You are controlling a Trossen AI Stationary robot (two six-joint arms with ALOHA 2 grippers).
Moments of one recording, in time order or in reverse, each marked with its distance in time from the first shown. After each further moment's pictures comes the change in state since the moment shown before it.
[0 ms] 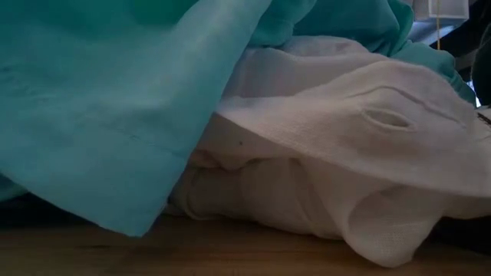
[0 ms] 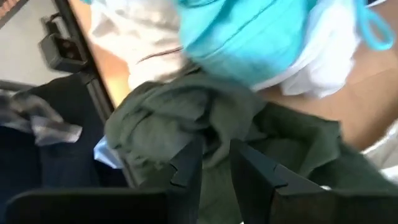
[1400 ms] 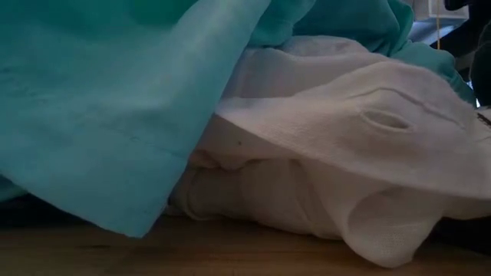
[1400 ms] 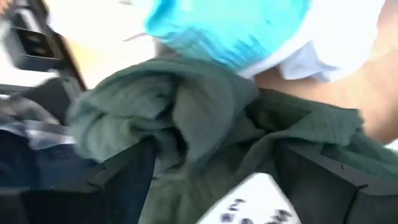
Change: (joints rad) left arm 0.000 0.000 0.000 -0.027 -0.029 -0.001; right arm -0.027 0.008 -0.147 0.127 -0.042 0.045
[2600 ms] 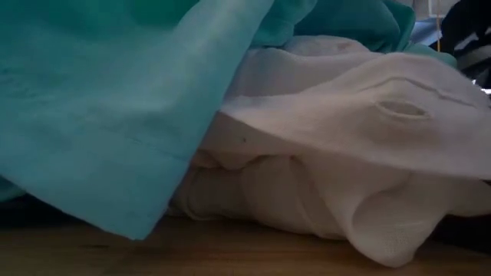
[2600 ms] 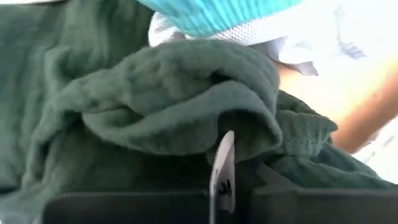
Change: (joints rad) left arm 0.000 0.002 0.000 0.006 -0.047 0.021; right arm 0.000 0.211 0.042 -0.104 -0.040 -0.208
